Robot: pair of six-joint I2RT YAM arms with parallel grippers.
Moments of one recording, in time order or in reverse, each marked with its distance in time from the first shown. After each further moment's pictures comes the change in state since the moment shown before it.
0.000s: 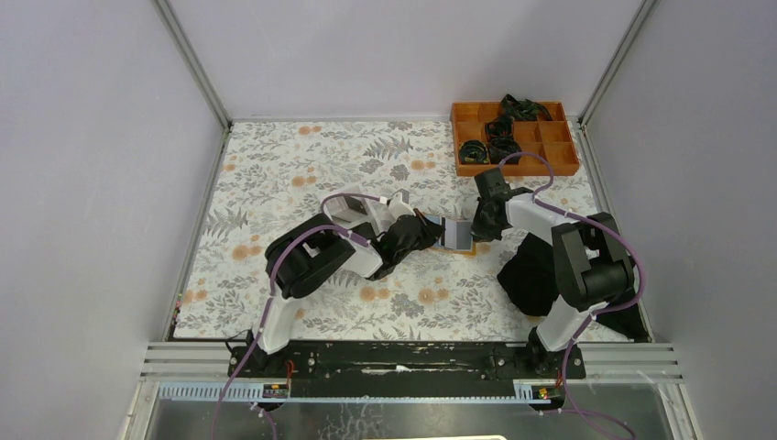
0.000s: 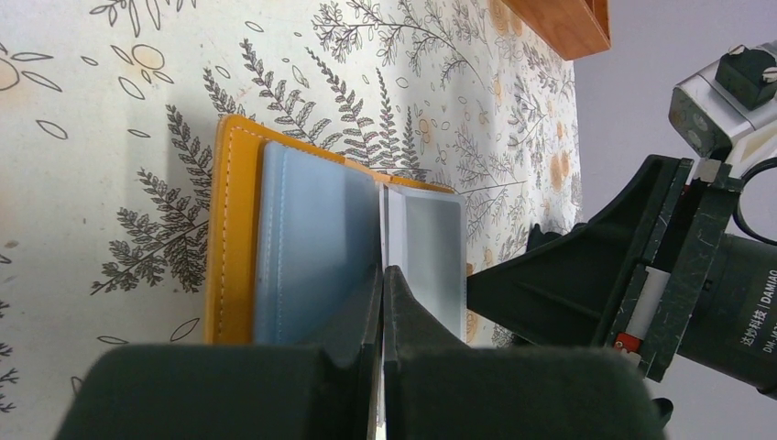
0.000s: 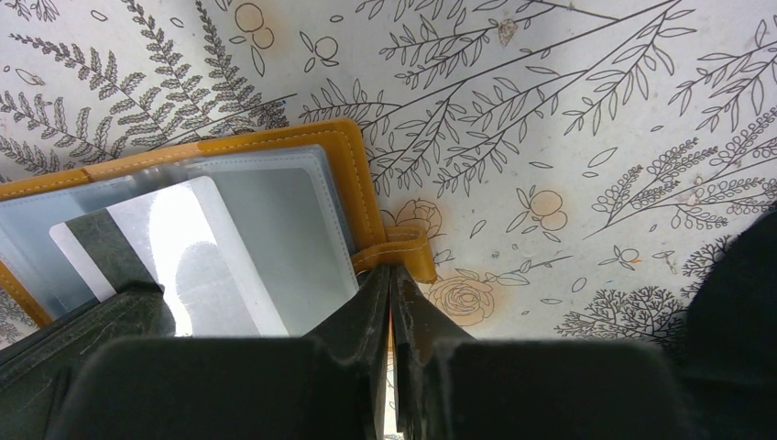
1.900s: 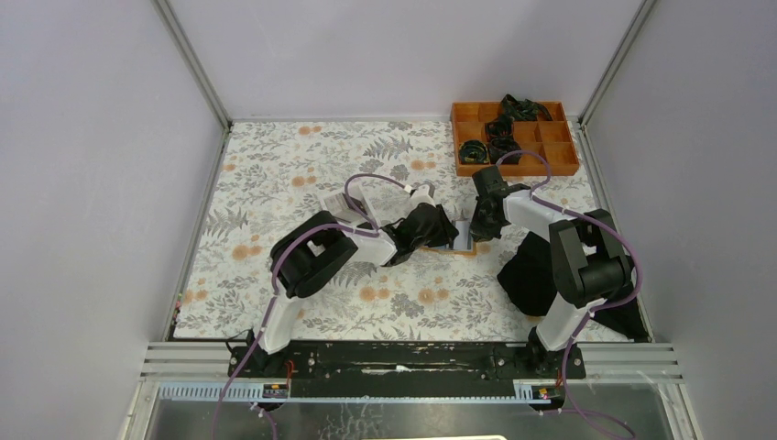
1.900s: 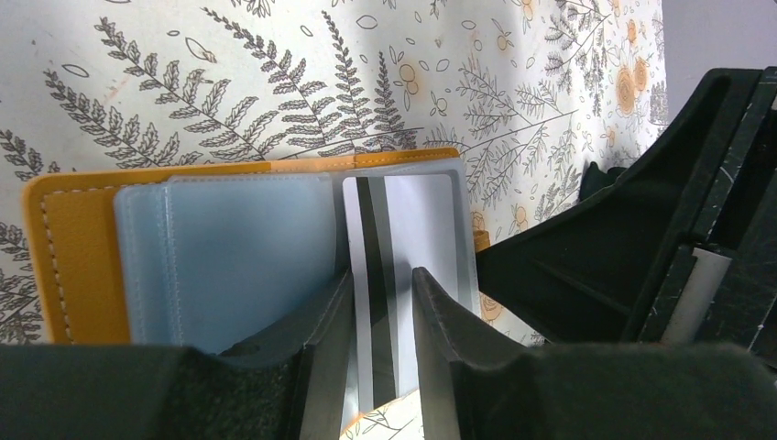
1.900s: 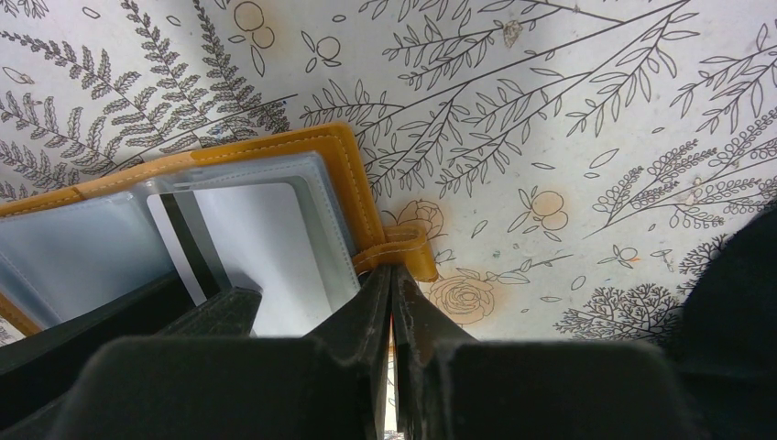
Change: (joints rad) left arm -0.016 0.032 0.219 -0.330 0.113 0.175; right arm 0.009 0.022 0.042 -0.045 0.004 -0.003
